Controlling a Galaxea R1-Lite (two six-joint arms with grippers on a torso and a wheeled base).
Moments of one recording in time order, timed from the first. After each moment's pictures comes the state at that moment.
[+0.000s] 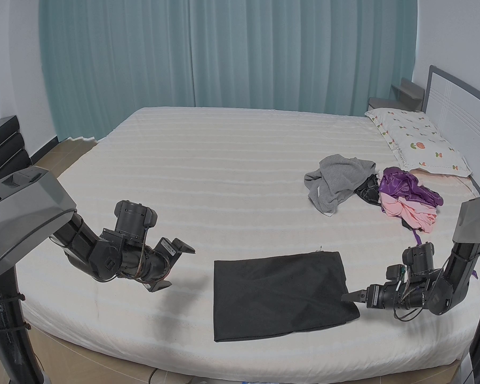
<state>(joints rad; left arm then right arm) -0.30 2.15 -0.91 -0.40 -0.19 -1.13 0.12 2.20 -0.37 -0.97 0.36 0.34</state>
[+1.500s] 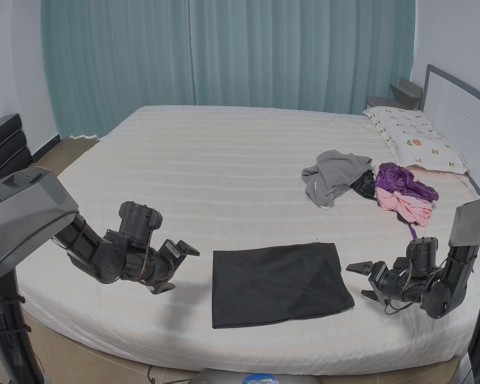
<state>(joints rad) -0.33 2.14 -0.91 -0.39 -0.18 -1.14 0.11 2.24 -0.35 -1.25 0.35 0.93</state>
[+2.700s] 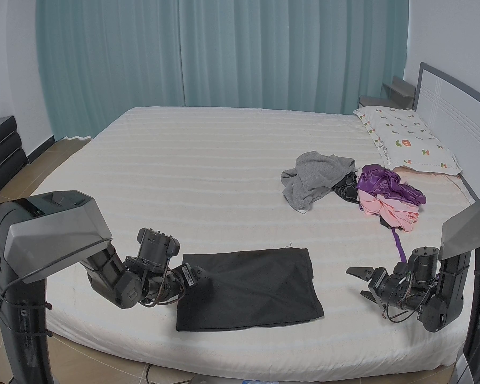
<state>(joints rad) -0.39 2.29 -0.83 -0.62 0.00 -0.78 0.13 2.35 -0.25 -1.55 0.33 0.91</state>
